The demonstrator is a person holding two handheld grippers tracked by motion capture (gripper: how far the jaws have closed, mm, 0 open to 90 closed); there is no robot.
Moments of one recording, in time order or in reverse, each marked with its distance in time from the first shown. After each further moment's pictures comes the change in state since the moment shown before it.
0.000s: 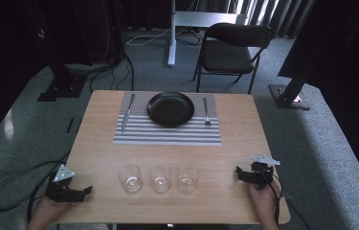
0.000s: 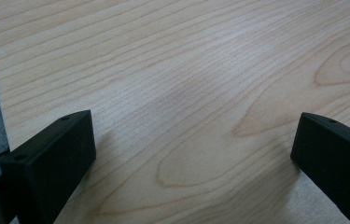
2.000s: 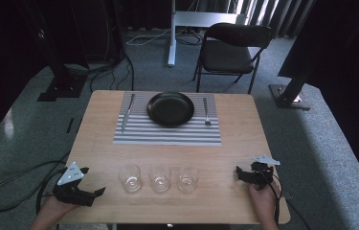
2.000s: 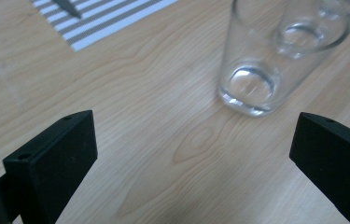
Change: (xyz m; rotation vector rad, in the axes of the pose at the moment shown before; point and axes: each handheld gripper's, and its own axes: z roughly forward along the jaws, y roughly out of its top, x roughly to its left) left arm -0.055 0.052 -0.043 -0.162 -0.185 0.179; right arm 0.000 0.000 0.000 0.000 0.000 0.000
